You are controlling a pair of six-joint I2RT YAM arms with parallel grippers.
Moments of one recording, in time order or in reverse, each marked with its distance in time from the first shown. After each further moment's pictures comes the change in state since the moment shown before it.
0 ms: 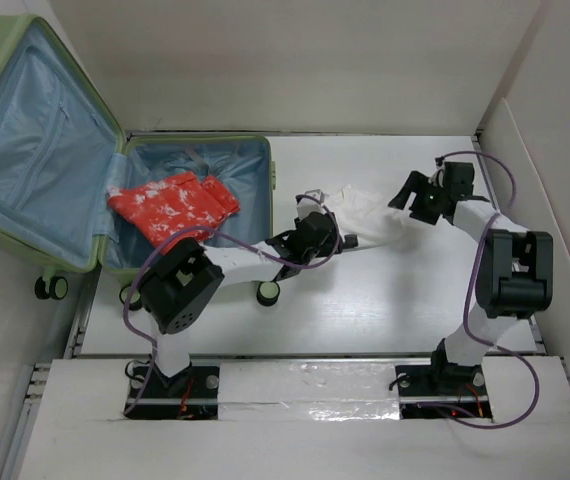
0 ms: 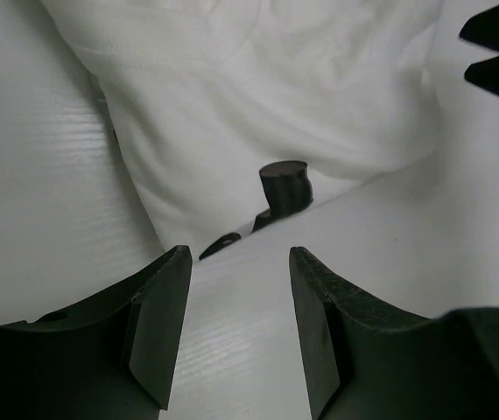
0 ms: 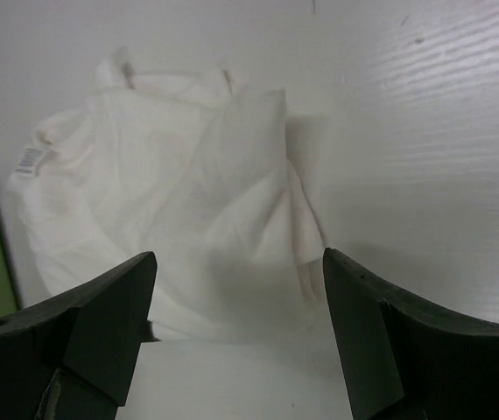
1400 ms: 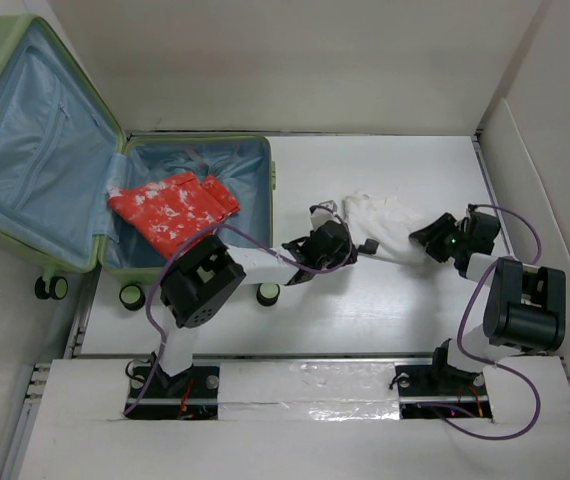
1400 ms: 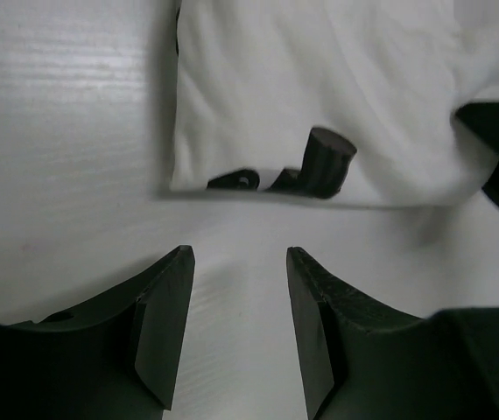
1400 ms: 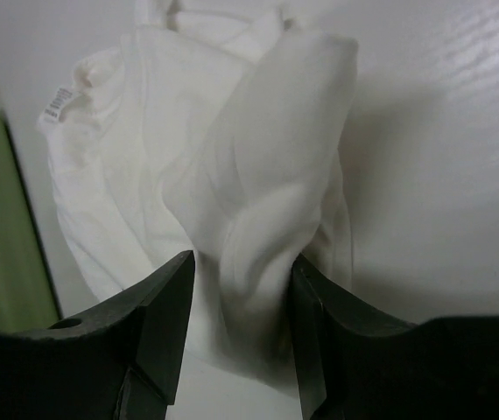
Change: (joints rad) left arm -0.055 0.121 0.068 -0.017 0.072 -0.142; right arm -0.188 -0.178 -0.511 0.435 -0.115 0.231
